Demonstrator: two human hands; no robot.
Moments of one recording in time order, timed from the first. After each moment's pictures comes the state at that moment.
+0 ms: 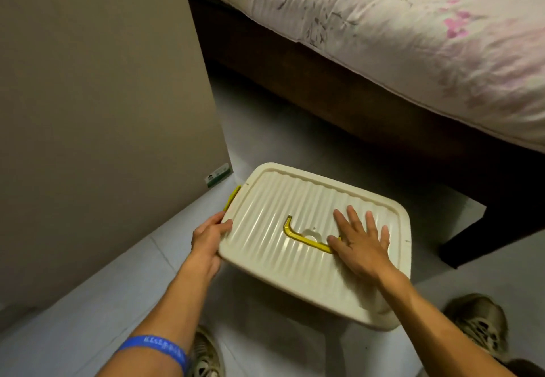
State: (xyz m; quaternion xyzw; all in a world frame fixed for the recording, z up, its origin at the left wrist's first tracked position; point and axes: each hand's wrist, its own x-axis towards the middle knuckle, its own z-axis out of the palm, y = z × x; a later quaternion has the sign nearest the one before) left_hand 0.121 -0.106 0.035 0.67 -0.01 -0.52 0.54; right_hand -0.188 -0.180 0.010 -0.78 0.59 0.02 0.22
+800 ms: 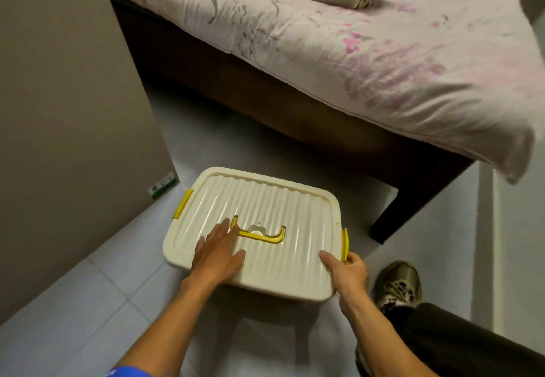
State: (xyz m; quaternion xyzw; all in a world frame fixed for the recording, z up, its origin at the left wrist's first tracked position) left_hand 0.020 -0.097 0.042 0.73 -0.64 -0.24 0.03; right_hand -0.247 -0.091 0.026 -0.28 0.76 -0.36 0.47
